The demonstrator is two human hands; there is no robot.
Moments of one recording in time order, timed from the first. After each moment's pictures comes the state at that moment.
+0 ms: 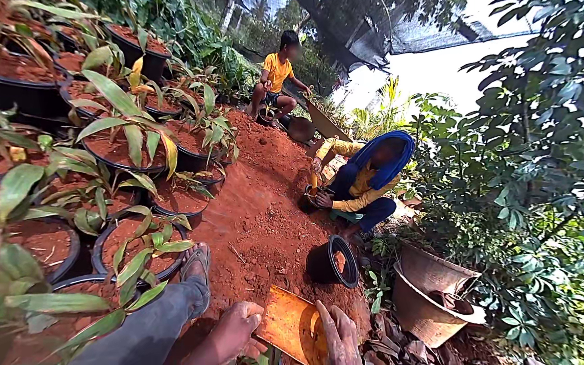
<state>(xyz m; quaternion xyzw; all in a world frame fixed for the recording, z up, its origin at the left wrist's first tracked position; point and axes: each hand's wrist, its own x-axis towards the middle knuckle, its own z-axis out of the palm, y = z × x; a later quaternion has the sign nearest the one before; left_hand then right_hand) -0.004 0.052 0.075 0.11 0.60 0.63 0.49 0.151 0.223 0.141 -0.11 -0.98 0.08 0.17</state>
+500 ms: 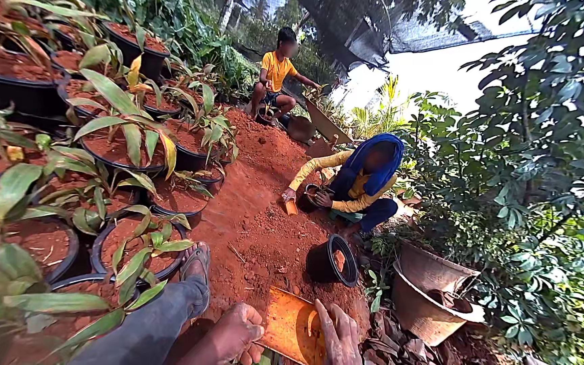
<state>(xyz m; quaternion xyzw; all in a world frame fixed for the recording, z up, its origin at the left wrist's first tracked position) -0.006 0.050 0.075 0.13 0.61 0.58 0.53 0.150 0.225 0.139 -0.09 -0.98 0.04 0.18</state>
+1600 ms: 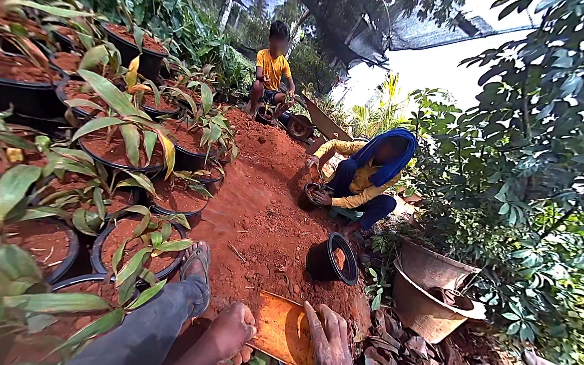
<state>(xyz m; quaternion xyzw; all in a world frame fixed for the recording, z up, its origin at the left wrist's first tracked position) -0.013 0.051 0.073 0.15 0.70 0.46 0.52 0.148 0.213 0.133 -0.07 -0.98 0.04 0.18</state>
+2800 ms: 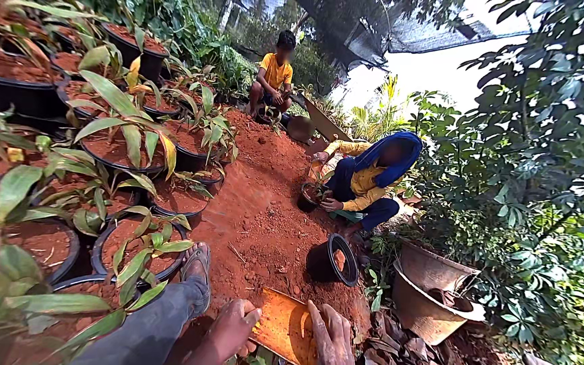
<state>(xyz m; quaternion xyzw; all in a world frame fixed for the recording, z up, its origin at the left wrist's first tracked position) -0.009 0.052 0.073 0.14 0.71 0.52 0.45 0.146 0.212 0.133 -0.07 -0.98 0.04 0.19</state>
